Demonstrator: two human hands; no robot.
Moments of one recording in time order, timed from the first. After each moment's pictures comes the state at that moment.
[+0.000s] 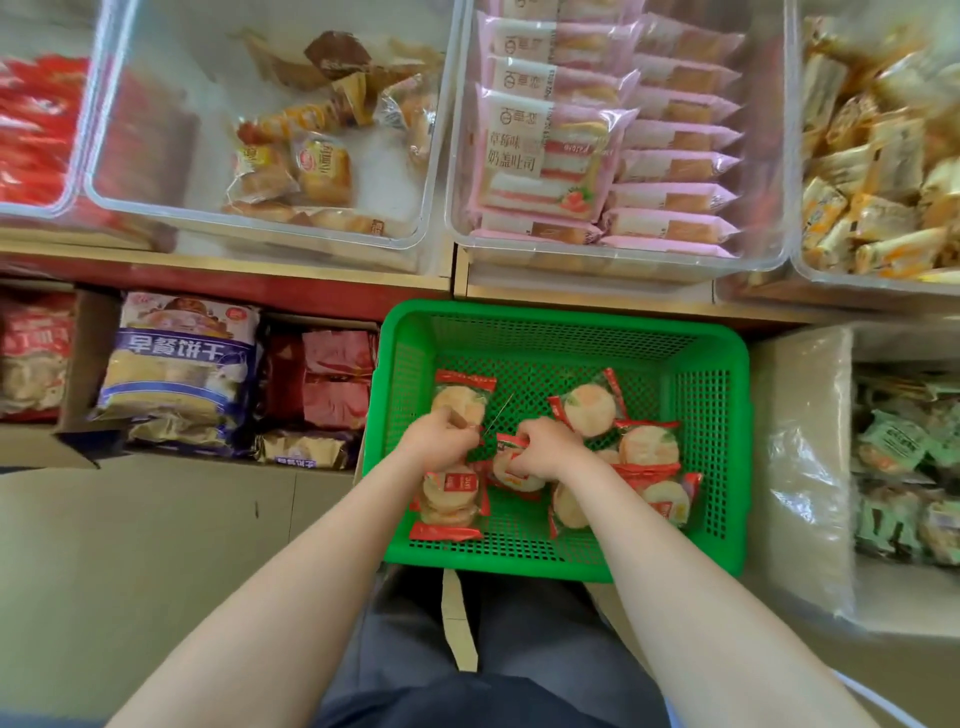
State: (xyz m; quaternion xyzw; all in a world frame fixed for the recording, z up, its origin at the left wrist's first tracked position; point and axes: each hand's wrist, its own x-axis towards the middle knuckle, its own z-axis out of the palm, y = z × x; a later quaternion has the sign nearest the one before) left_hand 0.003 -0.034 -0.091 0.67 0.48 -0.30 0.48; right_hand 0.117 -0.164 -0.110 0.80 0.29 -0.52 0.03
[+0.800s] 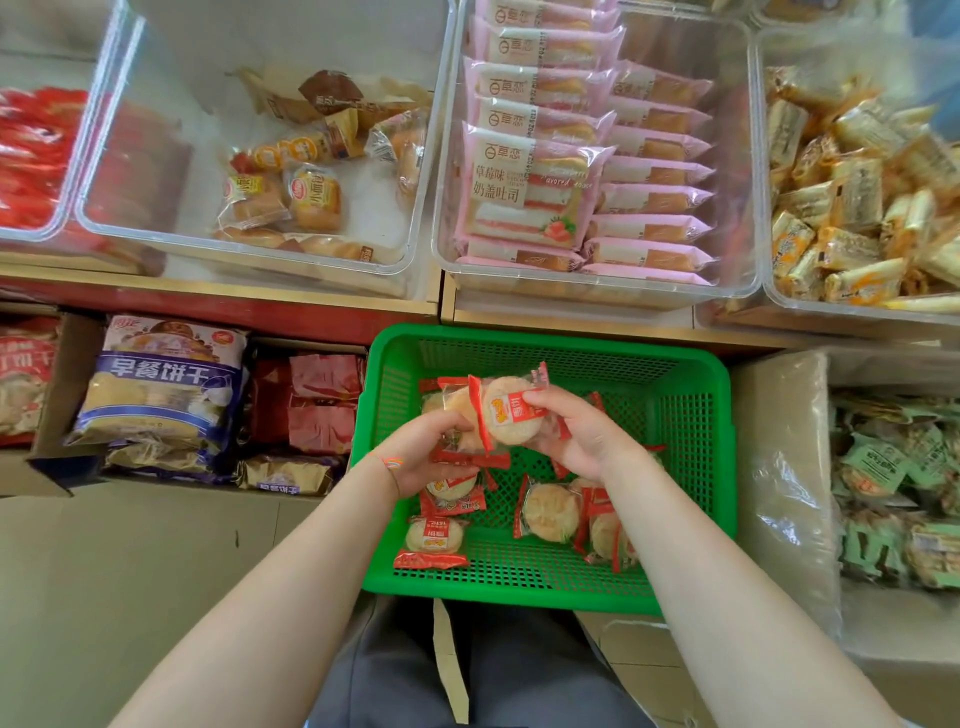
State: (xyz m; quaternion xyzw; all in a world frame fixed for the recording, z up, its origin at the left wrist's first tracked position) left_hand 0.018 -0.023 -0.077 0.32 0.50 -0.17 0.78; right_hand 0.167 -0.169 -0.081 0.50 -0.12 -0.64 -0.57
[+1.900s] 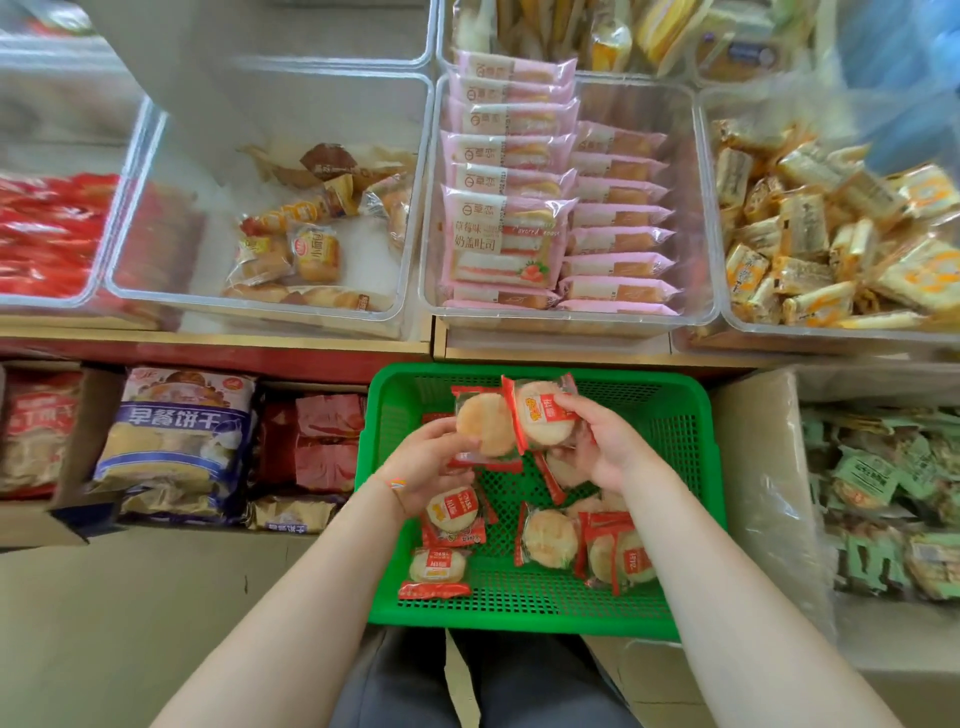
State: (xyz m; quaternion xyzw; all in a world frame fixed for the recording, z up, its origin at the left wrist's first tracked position) left_hand 0.034 -0.022 -0.047 0.40 0.47 -0.13 0.78; right_hand 0.196 -0.183 -0.048 0.54 -0.16 -0.58 -0.59
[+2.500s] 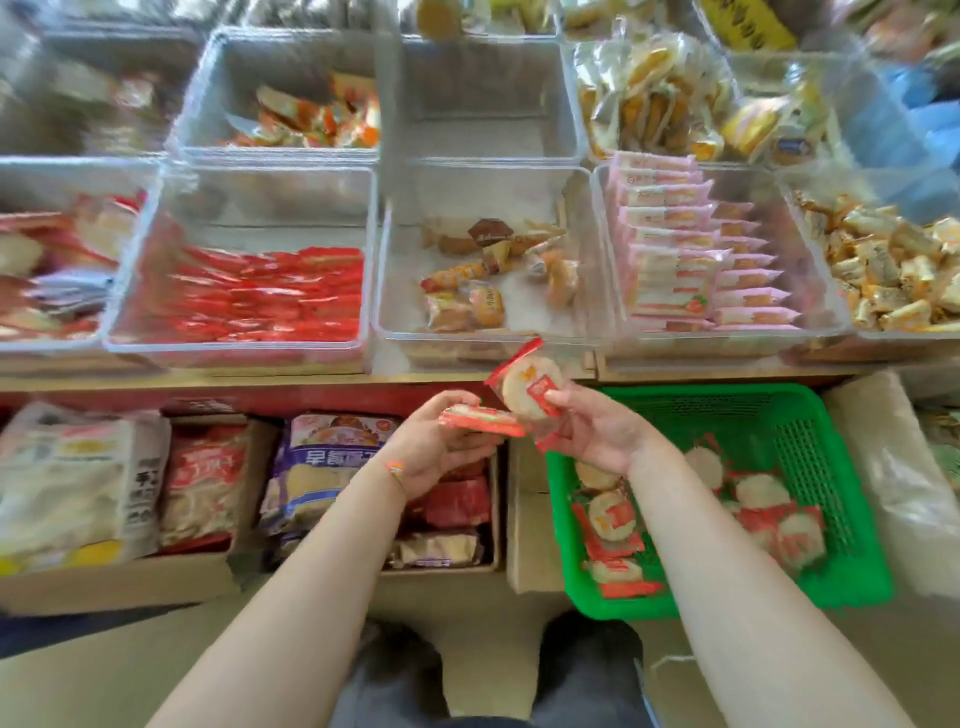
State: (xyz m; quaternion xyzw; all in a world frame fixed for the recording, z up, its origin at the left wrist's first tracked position) left_hand -0.110 0.188 0.032 0.41 0.33 -0.06 0.84; right_hand 0.036 0.013 0.049 0.51 0.00 -0.59 -0.63
